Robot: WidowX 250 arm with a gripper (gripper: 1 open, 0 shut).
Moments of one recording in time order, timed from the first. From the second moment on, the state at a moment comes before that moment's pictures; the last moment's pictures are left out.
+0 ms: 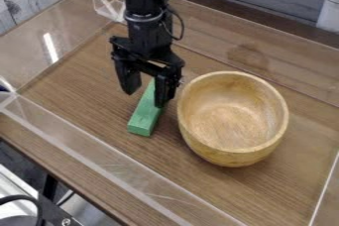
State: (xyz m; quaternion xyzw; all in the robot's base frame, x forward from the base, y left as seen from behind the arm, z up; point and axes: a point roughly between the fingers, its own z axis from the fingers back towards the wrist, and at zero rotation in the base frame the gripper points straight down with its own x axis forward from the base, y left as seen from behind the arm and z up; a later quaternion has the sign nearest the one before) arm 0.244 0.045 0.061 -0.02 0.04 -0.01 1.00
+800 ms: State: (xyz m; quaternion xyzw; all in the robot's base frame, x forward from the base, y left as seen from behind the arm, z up) arm 0.247 0.049 0.055 -0.03 0.03 0.00 1.00
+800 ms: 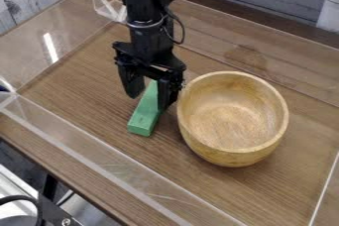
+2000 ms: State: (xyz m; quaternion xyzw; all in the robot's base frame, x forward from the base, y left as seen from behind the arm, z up) arm 0.249 0.055 0.056 -0.04 0.01 0.02 1.00
